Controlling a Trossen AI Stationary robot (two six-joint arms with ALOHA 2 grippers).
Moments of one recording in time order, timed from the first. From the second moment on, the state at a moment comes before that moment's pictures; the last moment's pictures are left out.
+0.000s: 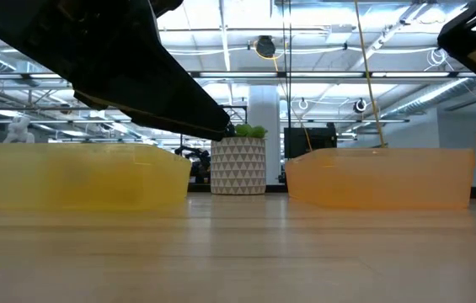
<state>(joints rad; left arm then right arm) -0.57 1.87 0.92 0.33 -0.54 -0.33 0.81 1.76 1.06 -0.29 0.24 0.59</state>
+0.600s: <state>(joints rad) -0.57 1.87 0.92 0.33 -0.54 -0.33 0.81 1.76 1.06 -0.30 0.29 0.55</state>
